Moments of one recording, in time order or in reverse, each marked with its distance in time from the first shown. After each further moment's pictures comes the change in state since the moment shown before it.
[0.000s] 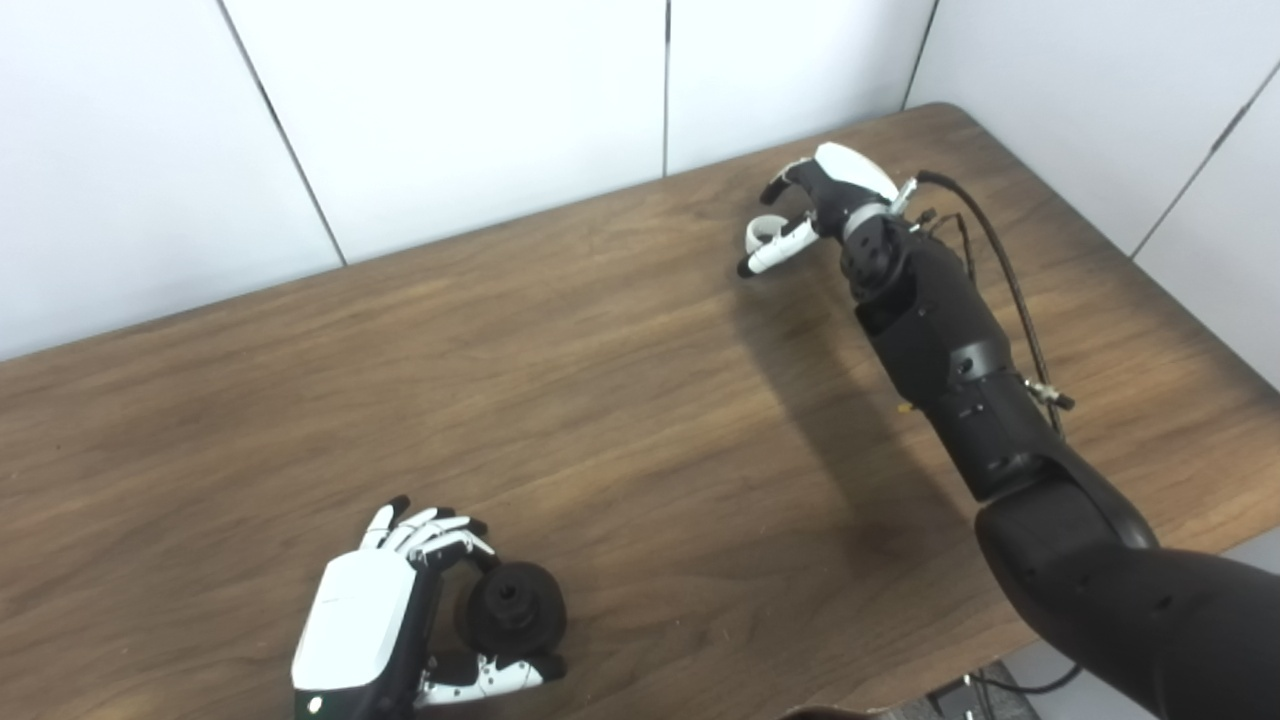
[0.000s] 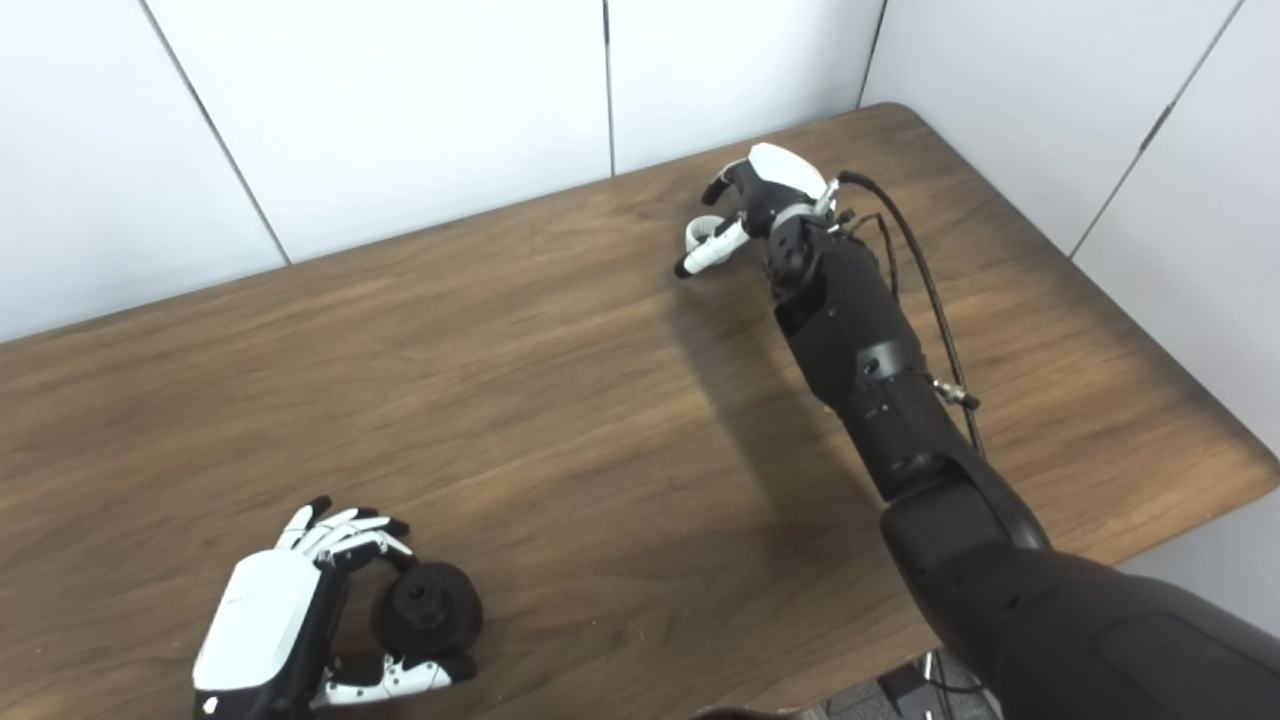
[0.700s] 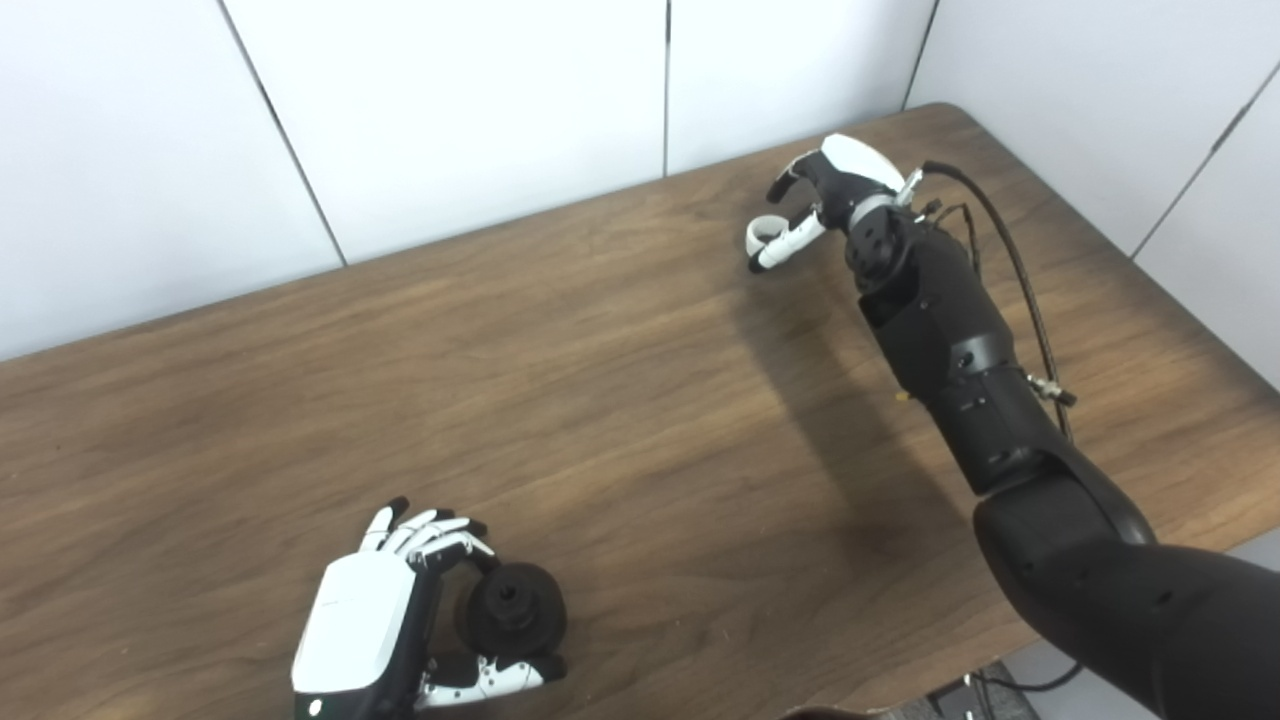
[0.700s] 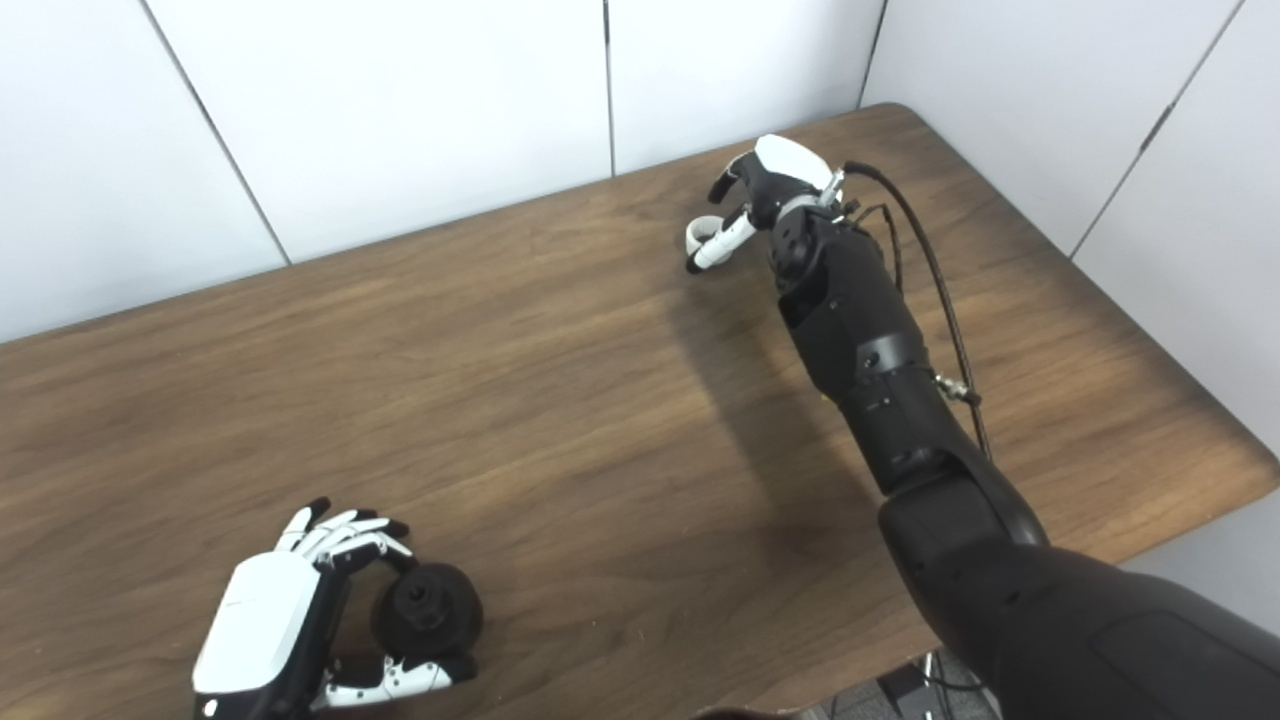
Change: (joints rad) left arm 0.006 -0.003 0.003 -0.005 0.001 0.000 -0.002; right arm -0.004 0.000 -0.034 0.000 -0.052 0.000 0.032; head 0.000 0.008
